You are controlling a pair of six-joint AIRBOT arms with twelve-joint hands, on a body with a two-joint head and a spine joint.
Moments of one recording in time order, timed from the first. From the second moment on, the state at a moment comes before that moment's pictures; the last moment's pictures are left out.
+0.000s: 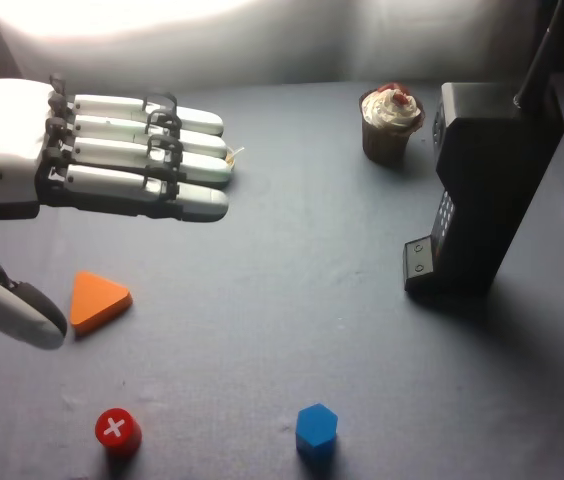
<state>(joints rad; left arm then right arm) 0.53 -0.74 1.72 1.11 -1.53 -0.01 -1.77 -0.70 0.49 0.57 1.66 0.29</state>
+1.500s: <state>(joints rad) 0.52 -0.74 1.72 1.09 -1.53 -0.02 -1.15 -0.84 0.88 0.44 1.28 0.22</state>
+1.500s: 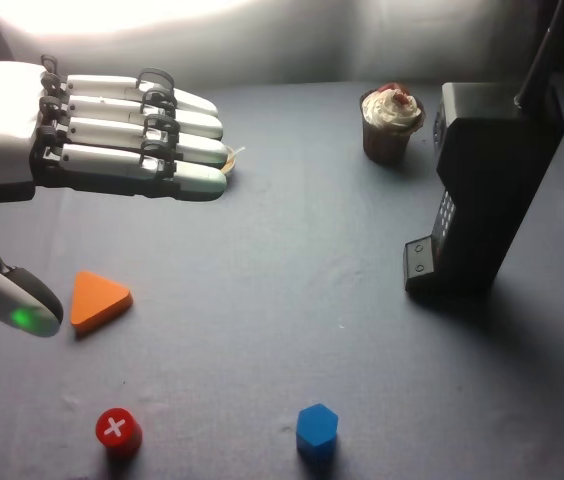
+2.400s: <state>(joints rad) 0.52 -0.74 1.72 1.09 -1.53 -0.03 -0.87 -0.87 0.81 0.52 1.15 0.20</state>
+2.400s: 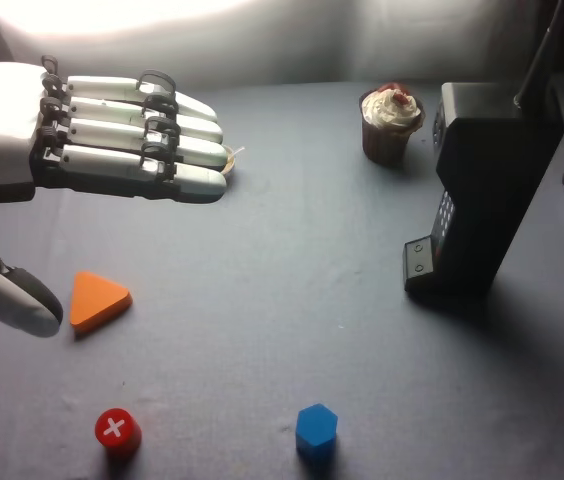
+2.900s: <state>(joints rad) 0.52 -0.74 1.72 1.09 -1.53 -0.03 -0.82 -0.90 0.88 0.51 1.12 0.24</state>
